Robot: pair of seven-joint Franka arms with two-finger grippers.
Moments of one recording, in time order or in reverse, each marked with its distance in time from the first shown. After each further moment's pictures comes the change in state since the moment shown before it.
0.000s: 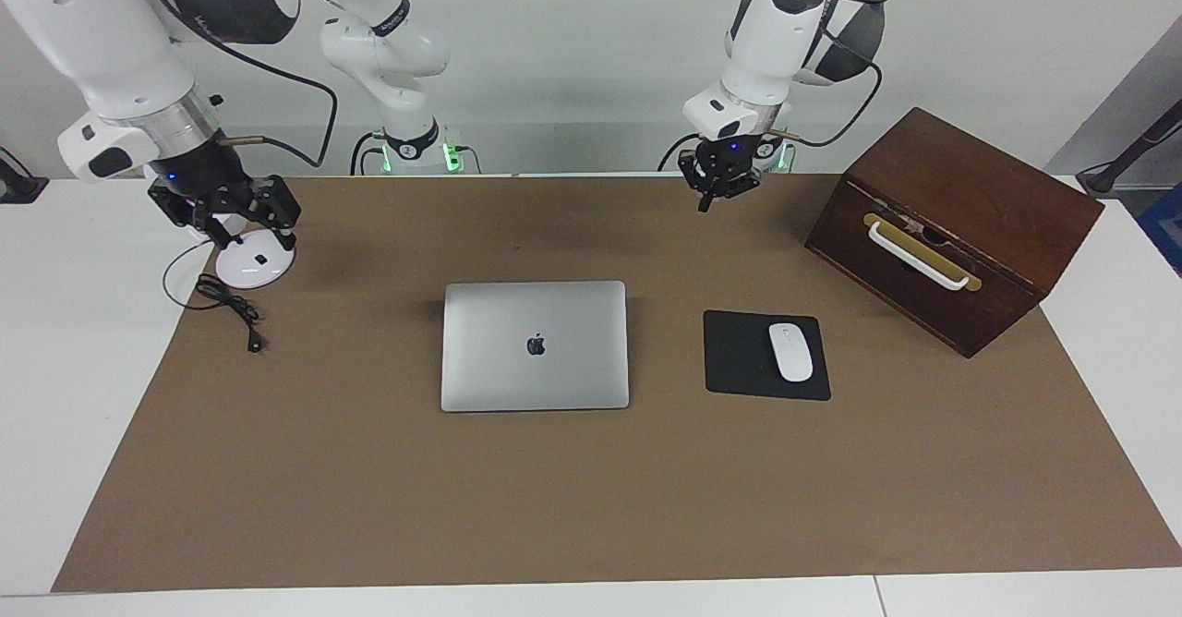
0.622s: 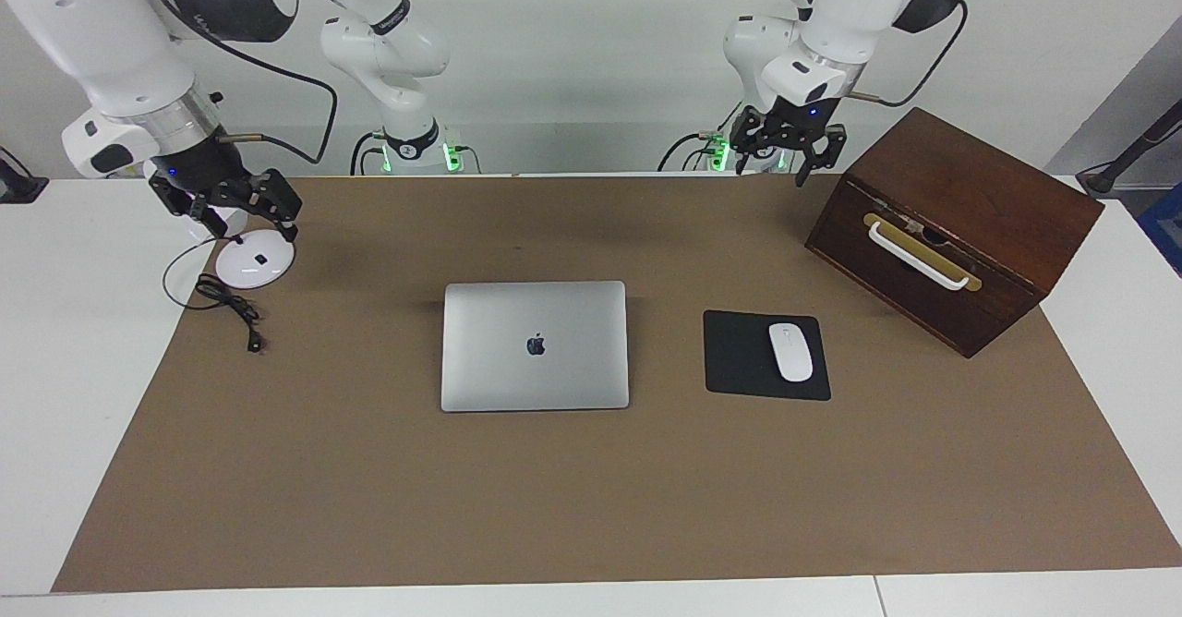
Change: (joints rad) left arm 0.178 -0.061 0.001 0.136 0.001 -0.198 0.033; right arm -0.007 -0.023 0.003 -0.044 -0.001 0.000 0.054
